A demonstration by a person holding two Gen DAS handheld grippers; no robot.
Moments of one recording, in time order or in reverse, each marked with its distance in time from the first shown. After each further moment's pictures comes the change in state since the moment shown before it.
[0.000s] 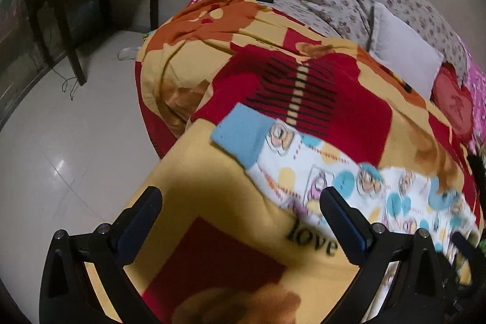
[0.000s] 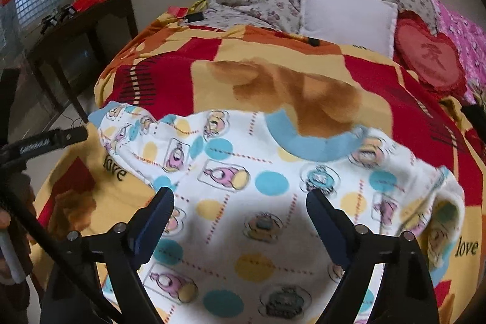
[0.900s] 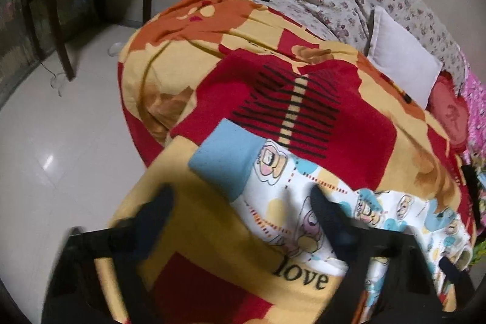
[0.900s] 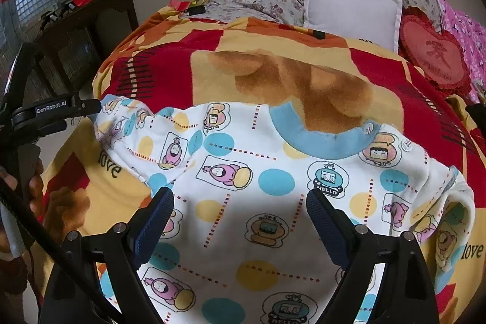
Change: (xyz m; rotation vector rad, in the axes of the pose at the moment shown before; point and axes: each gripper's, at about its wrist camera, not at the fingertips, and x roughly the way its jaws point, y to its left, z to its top) left arm 0.028 -0.002 0.020 -0.031 0.032 -0.070; right arm 0.012 -0.004 -0.004 0.010 0.026 0.004
